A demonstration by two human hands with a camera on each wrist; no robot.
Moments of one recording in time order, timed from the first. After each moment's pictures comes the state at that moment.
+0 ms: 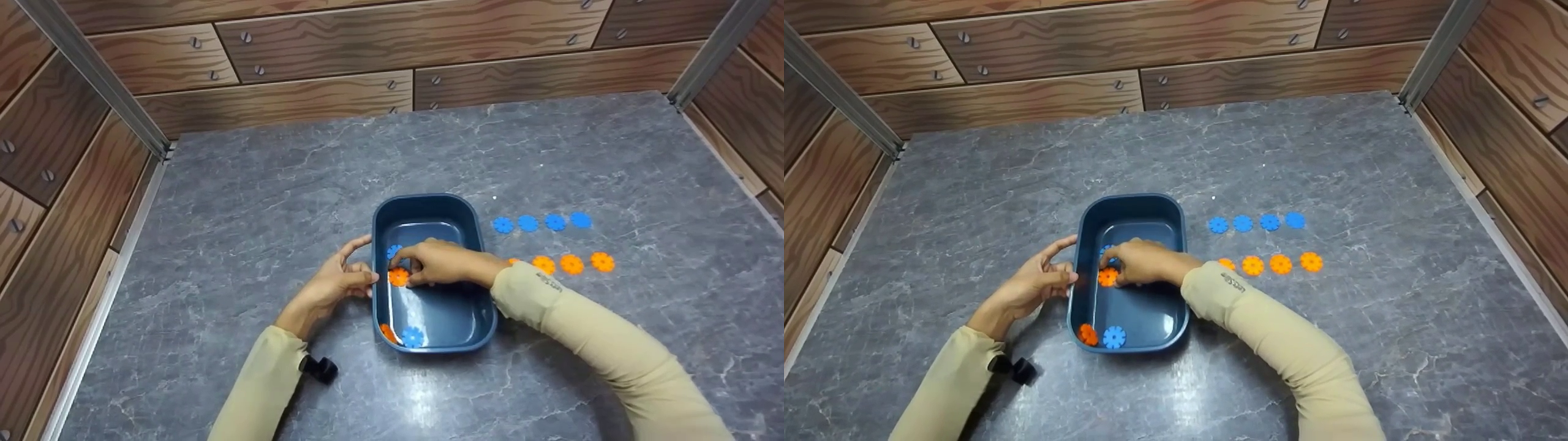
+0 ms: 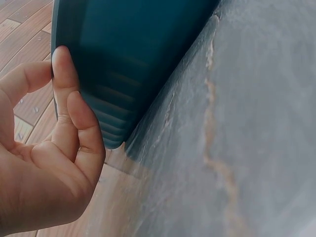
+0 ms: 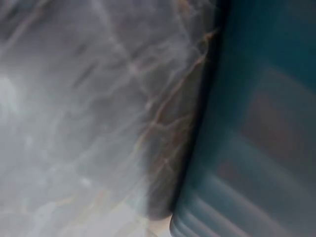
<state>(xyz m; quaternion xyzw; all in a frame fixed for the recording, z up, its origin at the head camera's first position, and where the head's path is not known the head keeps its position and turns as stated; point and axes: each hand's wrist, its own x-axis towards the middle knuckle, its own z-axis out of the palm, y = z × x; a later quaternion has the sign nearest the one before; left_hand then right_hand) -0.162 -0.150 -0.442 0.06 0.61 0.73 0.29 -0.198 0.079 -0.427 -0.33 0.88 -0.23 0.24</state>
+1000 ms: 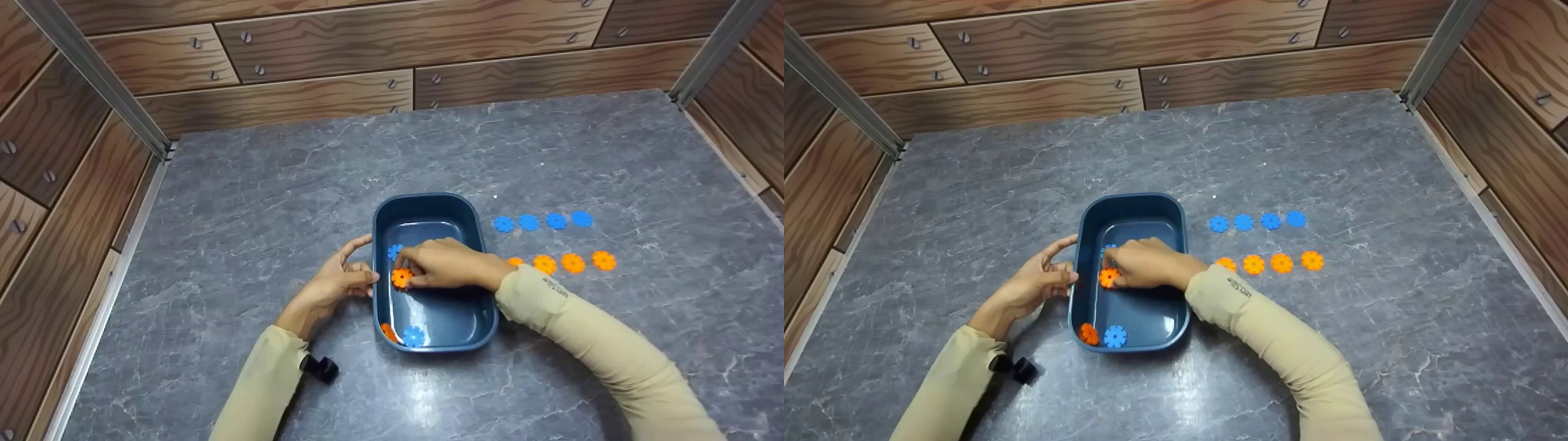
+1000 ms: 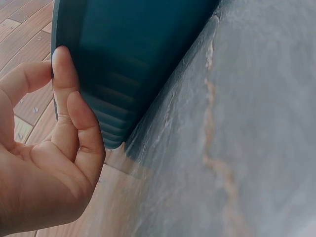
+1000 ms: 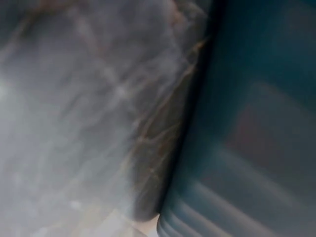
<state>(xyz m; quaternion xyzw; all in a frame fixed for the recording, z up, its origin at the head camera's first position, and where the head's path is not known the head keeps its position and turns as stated) -0.161 -0.150 -0.442 0.05 0.61 0.73 0.30 -0.188 0.081 -0.423 -0.39 0.90 -0.15 0.14</state>
